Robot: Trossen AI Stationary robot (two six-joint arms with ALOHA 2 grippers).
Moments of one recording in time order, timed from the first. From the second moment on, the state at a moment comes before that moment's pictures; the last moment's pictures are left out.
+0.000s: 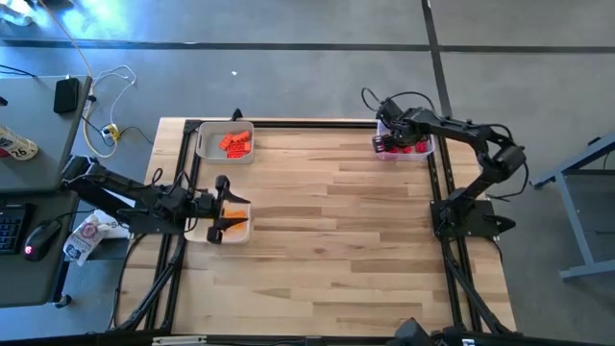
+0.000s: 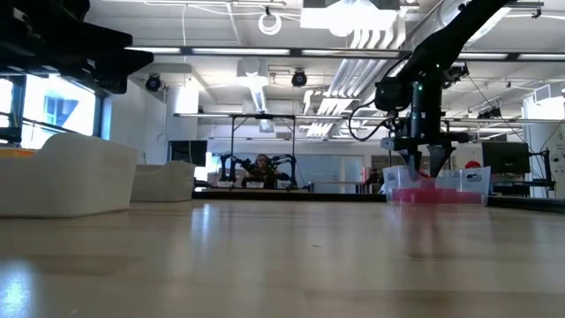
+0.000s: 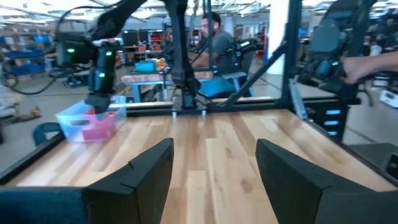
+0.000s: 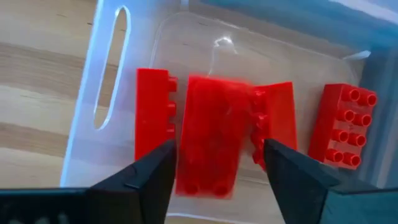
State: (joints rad) left arm -0.17 0.43 0.01 0.45 -0.25 0.06; right arm -0.85 1.58 0.99 -0.75 0.24 0.46
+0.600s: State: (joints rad) left arm 0.06 0.43 0.01 0.49 -0.07 0.06; right arm -0.75 1.31 1.05 -0.85 0.10 0.23
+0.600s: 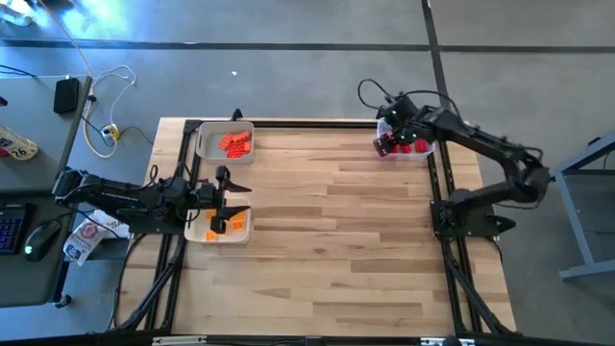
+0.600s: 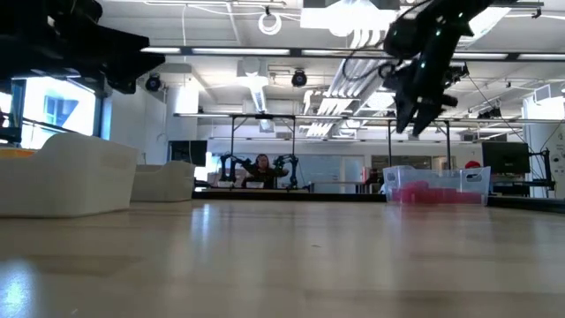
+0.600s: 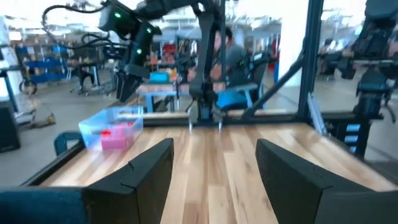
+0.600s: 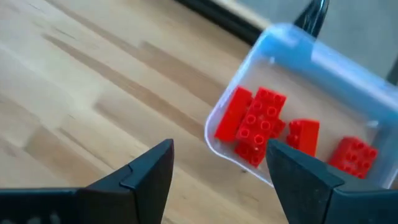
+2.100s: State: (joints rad) left arm 0.20 0.03 0.09 -0.05 0.08 -0.03; right arm -0.31 0.30 0.27 -0.15 0.06 0.31
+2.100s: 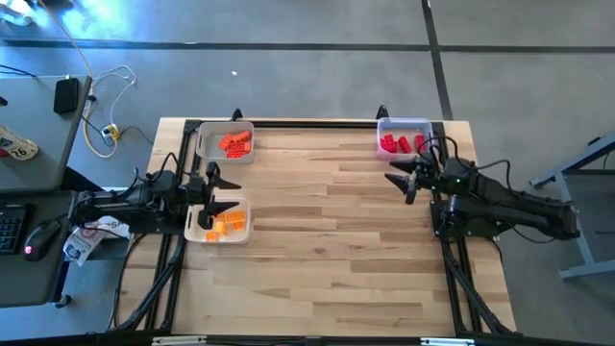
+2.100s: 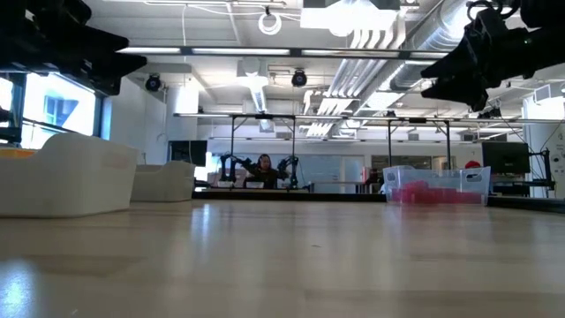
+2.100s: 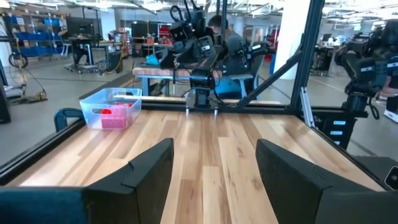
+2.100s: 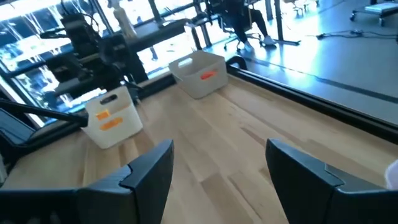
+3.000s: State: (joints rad) left arm 0.20 0.03 0.01 0.02 0.05 -0.04; right arm -0.02 0.15 0.05 0.07 0.28 0.29
